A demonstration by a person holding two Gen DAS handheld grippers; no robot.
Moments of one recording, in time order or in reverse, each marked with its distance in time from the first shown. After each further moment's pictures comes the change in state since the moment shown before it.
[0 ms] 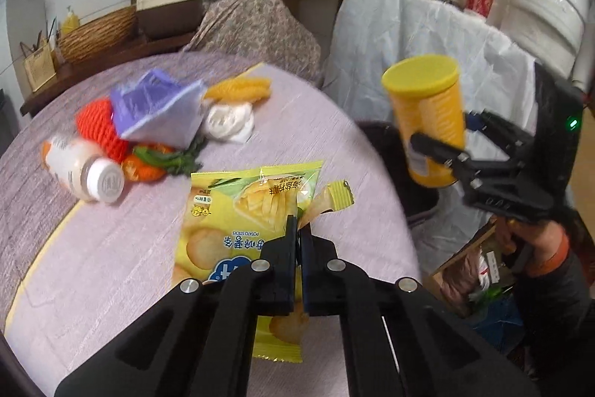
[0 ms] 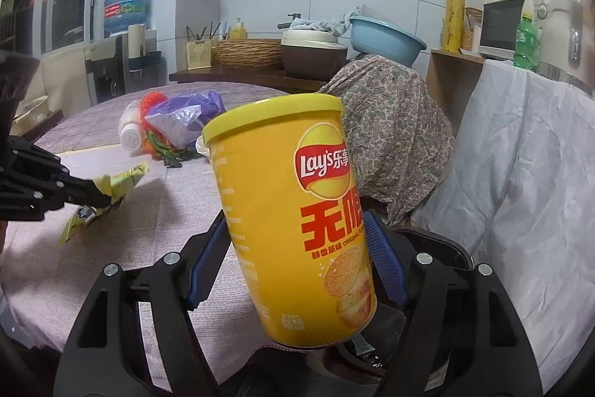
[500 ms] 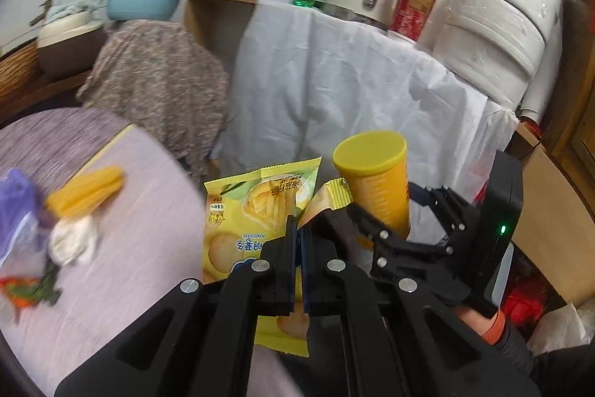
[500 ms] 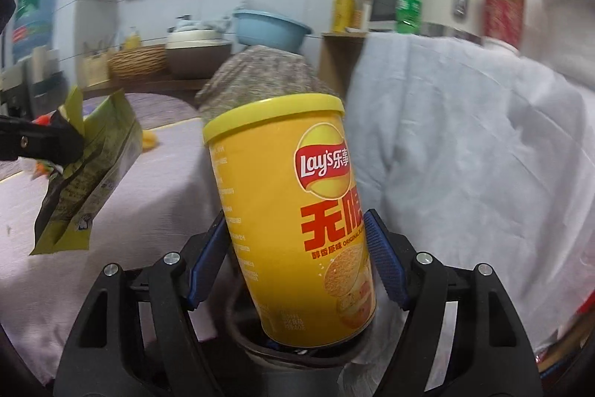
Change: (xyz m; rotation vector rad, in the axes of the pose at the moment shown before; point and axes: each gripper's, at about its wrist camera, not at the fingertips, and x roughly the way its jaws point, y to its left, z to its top) left arm 0.071 -0.104 0.102 0.065 -0.041 -0.302; right arm -0.022 -0.102 -0.027 0.164 0.028 -0.401
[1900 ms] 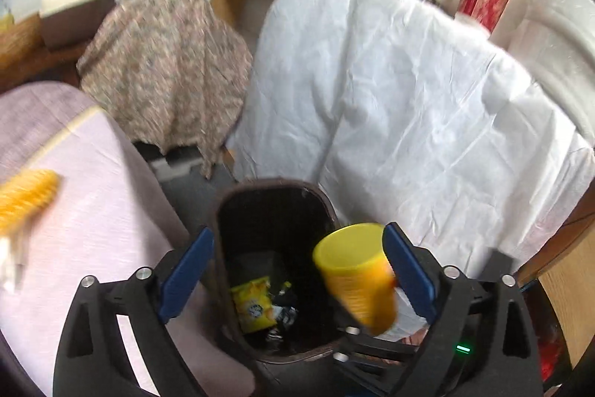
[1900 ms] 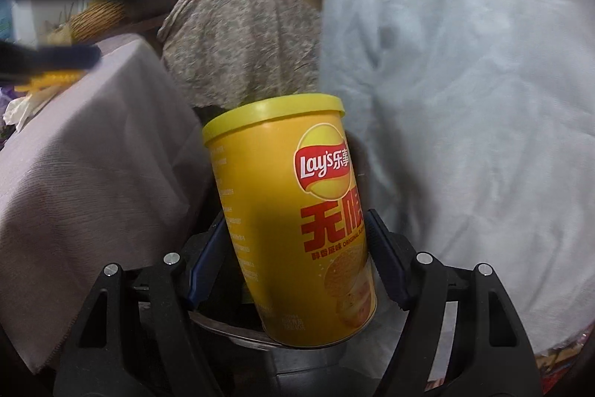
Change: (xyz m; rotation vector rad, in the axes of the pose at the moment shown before) left arm 0.113 -0.001 0.025 -0.121 0.011 0.152; right arm 0.123 -0.016 -0.053 0.077 0.287 0.094
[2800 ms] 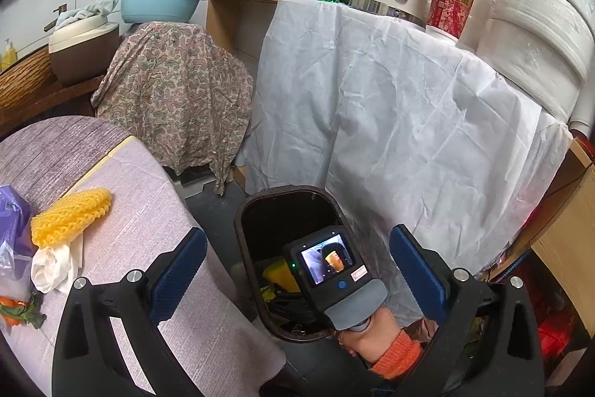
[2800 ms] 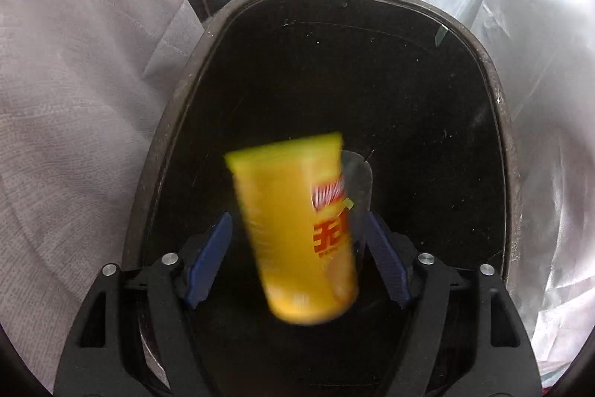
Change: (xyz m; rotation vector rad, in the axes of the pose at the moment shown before) left arm -0.058 0.002 -0.007 0.093 -0.042 0.007; right arm 0.160 0.028 -0.010 -0.036 0.391 -0.014
